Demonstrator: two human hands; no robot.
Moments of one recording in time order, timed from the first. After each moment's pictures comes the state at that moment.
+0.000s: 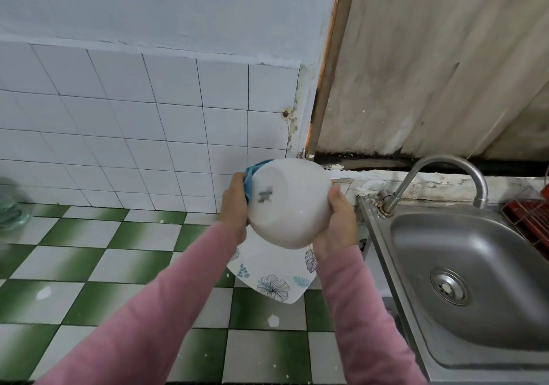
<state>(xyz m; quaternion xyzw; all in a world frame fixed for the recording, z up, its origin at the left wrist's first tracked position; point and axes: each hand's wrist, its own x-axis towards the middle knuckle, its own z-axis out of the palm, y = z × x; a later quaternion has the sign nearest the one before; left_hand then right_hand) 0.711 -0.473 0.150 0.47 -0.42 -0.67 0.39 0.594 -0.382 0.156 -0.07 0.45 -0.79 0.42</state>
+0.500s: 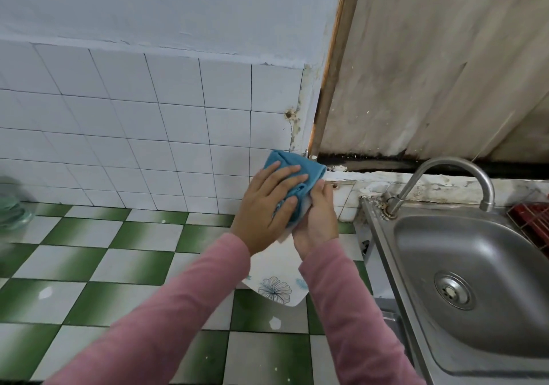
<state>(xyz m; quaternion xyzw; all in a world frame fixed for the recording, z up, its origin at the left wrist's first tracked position) 0.703 -0.470 0.127 0.20 -0.87 -0.14 0.43 0.620 -0.400 0.164 -0.10 0.36 -0.78 0.49</state>
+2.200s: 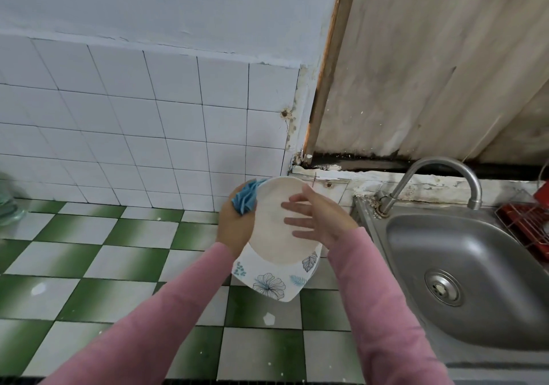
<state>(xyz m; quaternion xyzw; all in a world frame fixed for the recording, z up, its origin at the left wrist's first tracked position) 0.718 -0.456 0.111 0.40 -0.57 -0.54 0.48 0.565 -0.386 0.158 -0.25 0.62 -0.50 0.55</state>
